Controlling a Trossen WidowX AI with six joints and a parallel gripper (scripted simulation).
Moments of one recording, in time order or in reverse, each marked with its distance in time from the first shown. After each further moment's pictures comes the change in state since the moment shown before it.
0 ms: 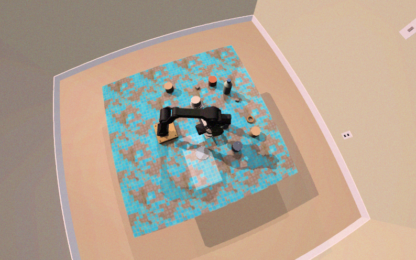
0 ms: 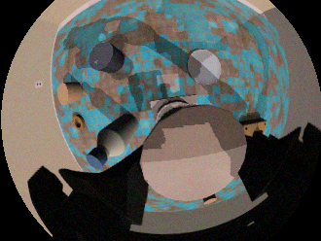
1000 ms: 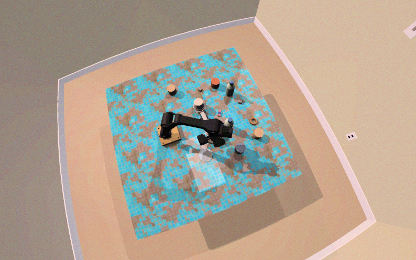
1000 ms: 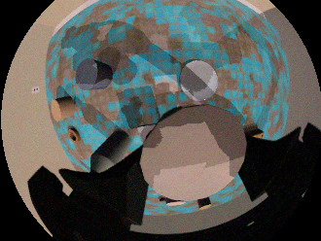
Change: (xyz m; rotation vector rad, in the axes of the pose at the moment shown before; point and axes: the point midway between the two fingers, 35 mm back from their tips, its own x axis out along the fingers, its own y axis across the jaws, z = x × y) arm 0.021 -0.027 0.040 0.006 0.001 -0.014
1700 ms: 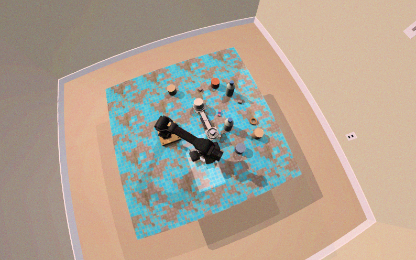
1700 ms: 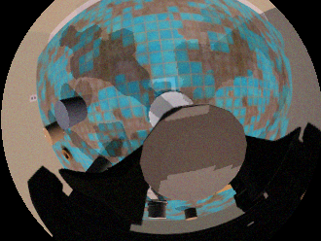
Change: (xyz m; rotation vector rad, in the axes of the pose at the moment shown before) arm 0.038 -0.082 0.069 0.002 -0.007 0.000
